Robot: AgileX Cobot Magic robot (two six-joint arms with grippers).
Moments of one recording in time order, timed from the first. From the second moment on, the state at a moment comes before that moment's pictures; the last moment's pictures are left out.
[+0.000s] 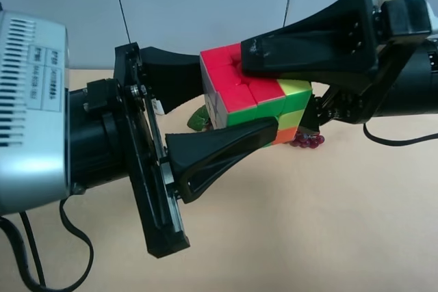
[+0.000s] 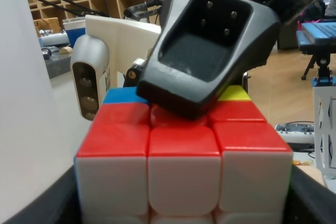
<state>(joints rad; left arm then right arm) -1.00 1.29 -0.40 0.37 -1.02 -0.08 0.25 1.22 -0.59 1.65 1.19 -1.02</state>
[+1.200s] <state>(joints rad) -1.00 1.29 -0.40 0.40 -1.03 -0.08 0.30 1.22 -0.59 1.69 1.19 -1.02</state>
